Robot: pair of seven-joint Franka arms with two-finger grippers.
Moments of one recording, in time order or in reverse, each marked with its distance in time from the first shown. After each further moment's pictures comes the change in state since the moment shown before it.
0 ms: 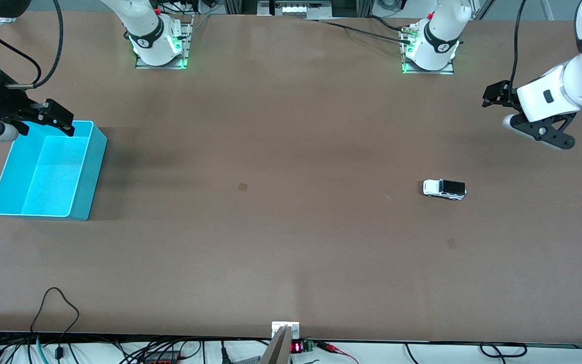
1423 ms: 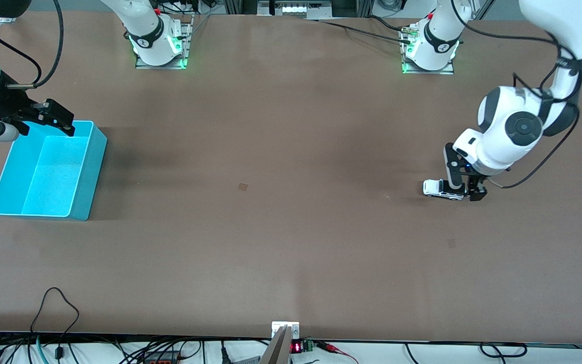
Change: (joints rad) left arm 0.022 0.241 0.001 -0.523 0.201 1.083 0.918; right arm 0.000 0.000 0.000 0.000 0.000 0.000 0.000
